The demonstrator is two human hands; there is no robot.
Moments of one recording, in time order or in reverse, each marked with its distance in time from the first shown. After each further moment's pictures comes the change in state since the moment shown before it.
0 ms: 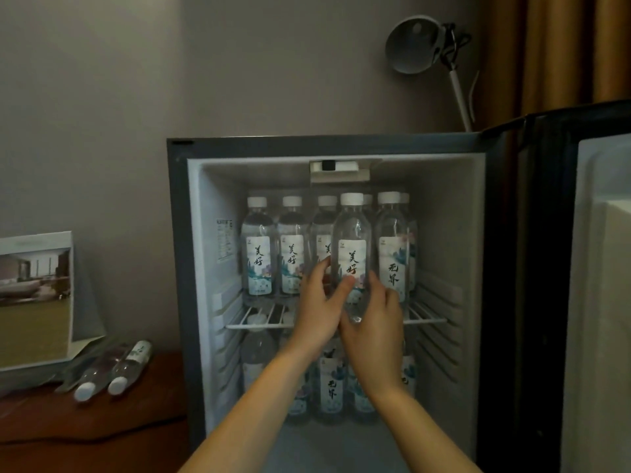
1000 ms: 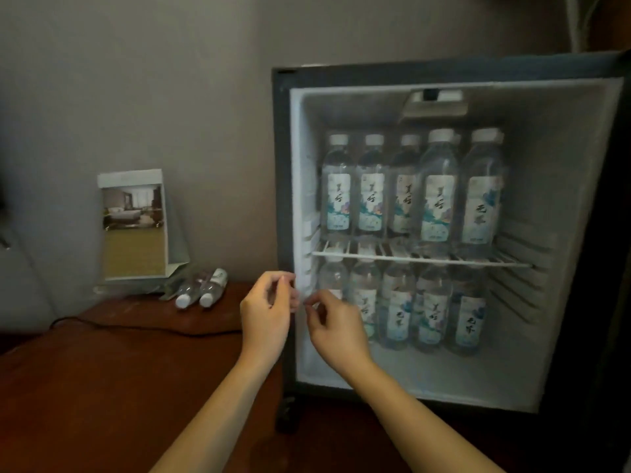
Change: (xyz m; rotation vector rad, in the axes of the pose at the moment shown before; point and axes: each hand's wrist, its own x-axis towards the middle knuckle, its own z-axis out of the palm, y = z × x) left_hand -0.121 -0.045 -0.145 0.088 0.427 0.012; right_hand -0.102 -0.071 0.066 0.178 -0.569 -0.072
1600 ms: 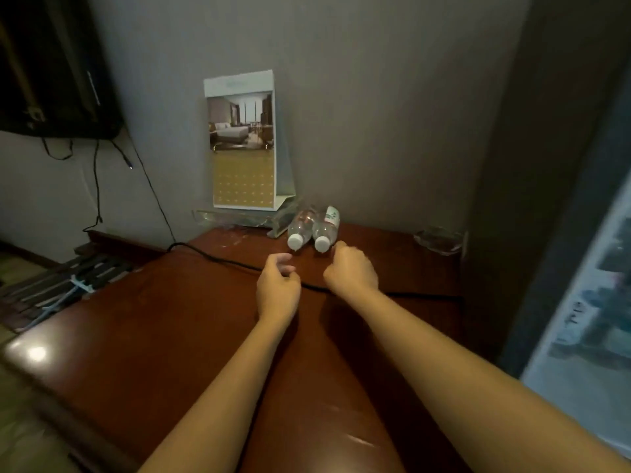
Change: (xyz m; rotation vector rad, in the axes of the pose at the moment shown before) left_hand 0.079 -0.209 -0.167 0.456 0.200 -0.474; right_hand 0.113 -0.030 0.261 -0.211 -0.429 0.229
